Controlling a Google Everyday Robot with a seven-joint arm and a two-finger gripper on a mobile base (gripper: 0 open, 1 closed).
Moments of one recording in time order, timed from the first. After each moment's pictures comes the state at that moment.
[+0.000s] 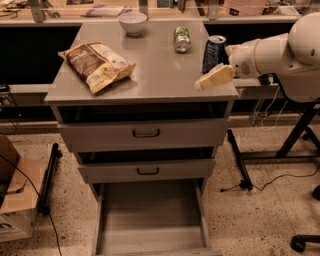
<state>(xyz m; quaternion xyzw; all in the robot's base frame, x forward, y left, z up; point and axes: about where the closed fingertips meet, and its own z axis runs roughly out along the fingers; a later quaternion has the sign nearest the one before) 0.697 -0.161 0.890 -0.42 0.76 0.16 0.47</state>
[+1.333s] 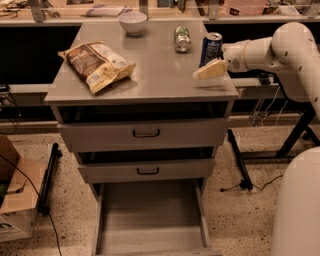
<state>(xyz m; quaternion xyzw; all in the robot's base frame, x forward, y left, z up) 0.800 -0.177 0.855 -0.40 0.75 0.18 0.50</state>
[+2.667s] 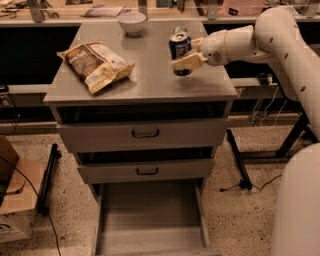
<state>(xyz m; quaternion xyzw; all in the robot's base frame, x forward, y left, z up) 0.753 -0.082 0.899 -0.50 0.67 0.26 0.49</state>
